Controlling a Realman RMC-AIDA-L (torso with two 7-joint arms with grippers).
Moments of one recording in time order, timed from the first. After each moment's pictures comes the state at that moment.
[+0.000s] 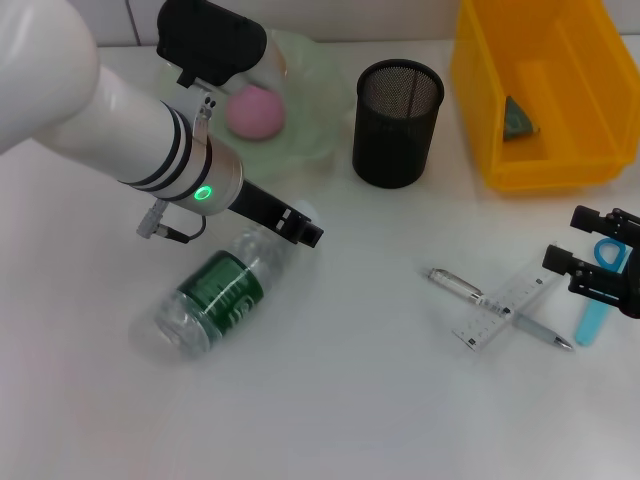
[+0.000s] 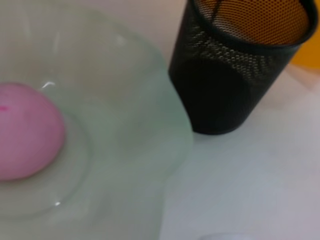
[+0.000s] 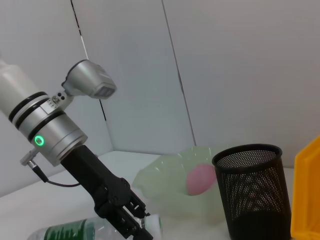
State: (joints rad) left arm -0.72 -2.08 1.65 1.01 2.44 1.06 -2.73; right arm 0.29 2.01 -0.51 -0.46 -1.87 -1.63 1.06
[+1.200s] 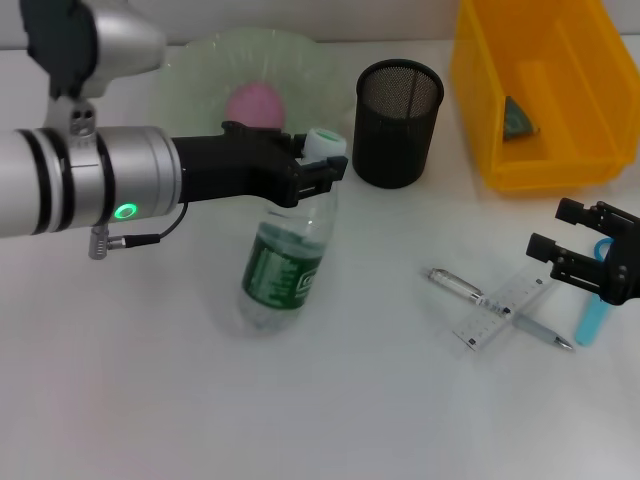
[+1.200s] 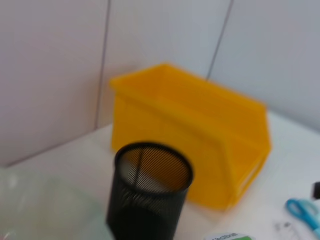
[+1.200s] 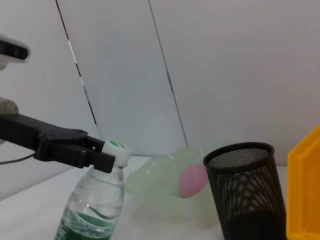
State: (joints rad) left arm -0.27 -2.07 1.60 1.41 1.94 0.96 -2.22; right arm 0.33 2.01 -0.50 -0.39 -1.86 -1.57 1.05
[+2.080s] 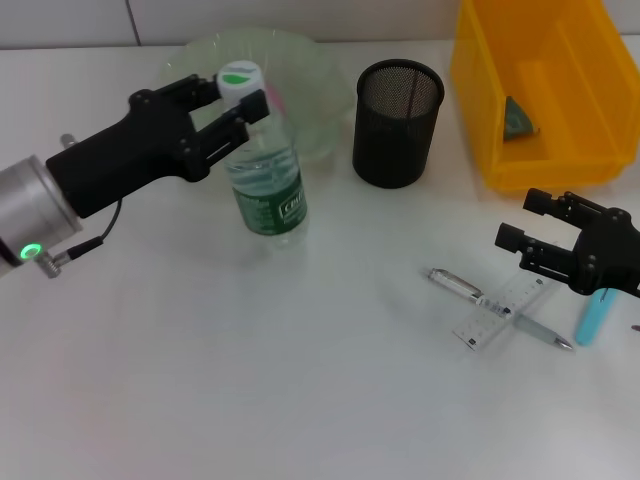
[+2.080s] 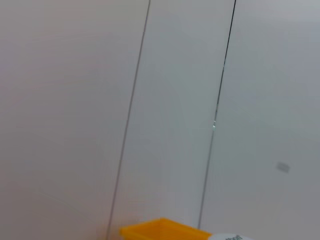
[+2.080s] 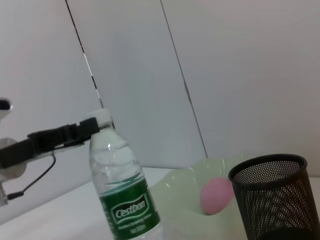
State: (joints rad) left arm -0.41 -2.07 1.08 0.53 1.23 1.42 -1.11; right arm 0.37 2.04 -0.50 -0.36 -1.86 -1.57 1.05
